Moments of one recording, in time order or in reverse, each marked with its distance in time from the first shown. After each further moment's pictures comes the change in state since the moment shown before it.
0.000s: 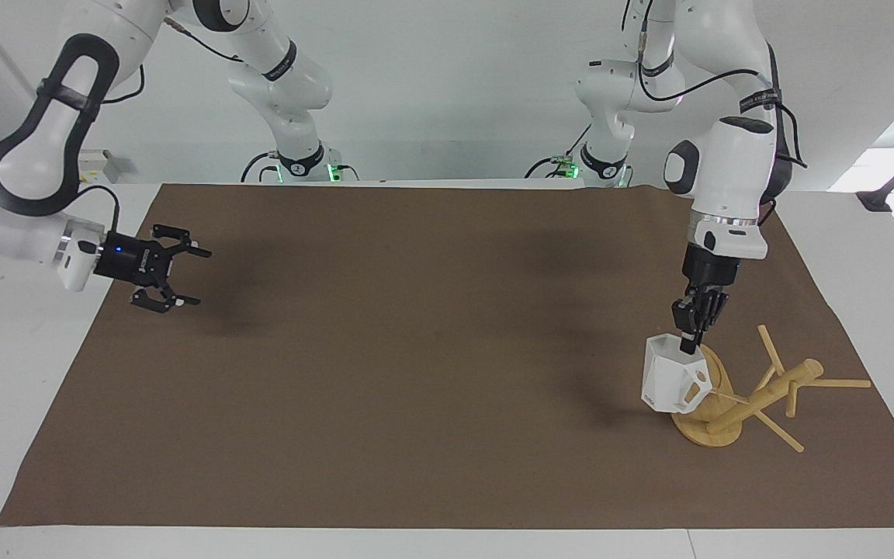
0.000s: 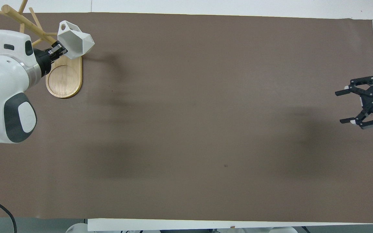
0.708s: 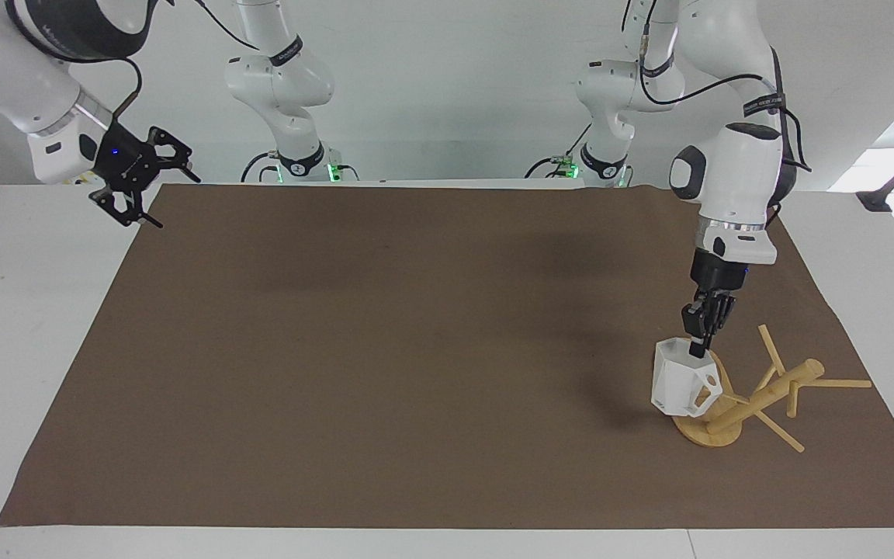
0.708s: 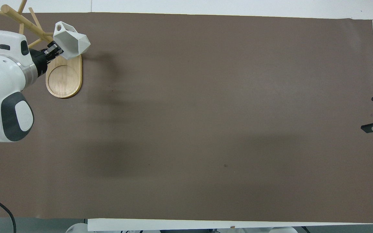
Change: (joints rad) left arm 0.025 0.007 -0.004 -0.005 0.000 0.004 0.000; right arm 0.258 -0.251 0.027 0.126 -0.455 -0.096 0.944
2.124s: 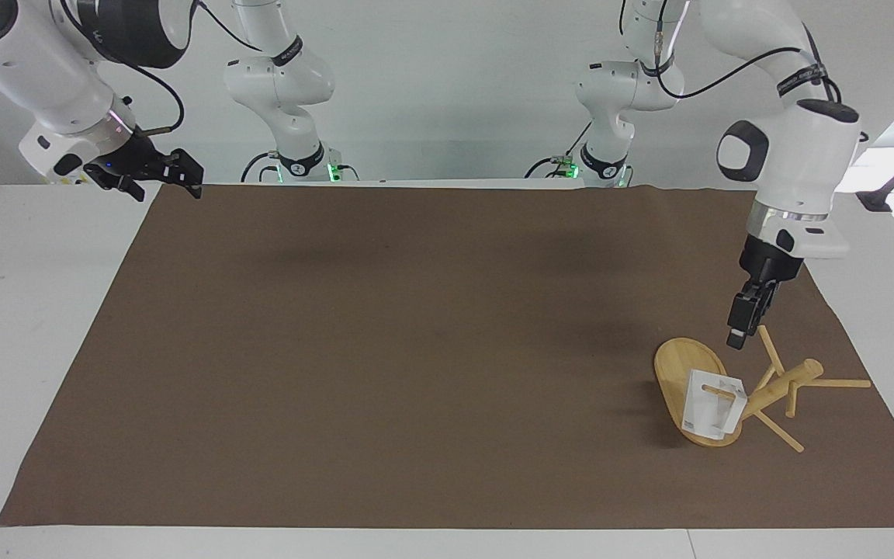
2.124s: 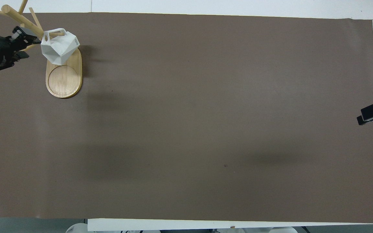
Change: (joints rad) left arm 0.082 -0.019 0.006 0.320 -0.040 -0.560 0.003; right arm 0.038 0.019 -0.028 -0.014 -0.160 -0.021 0.781
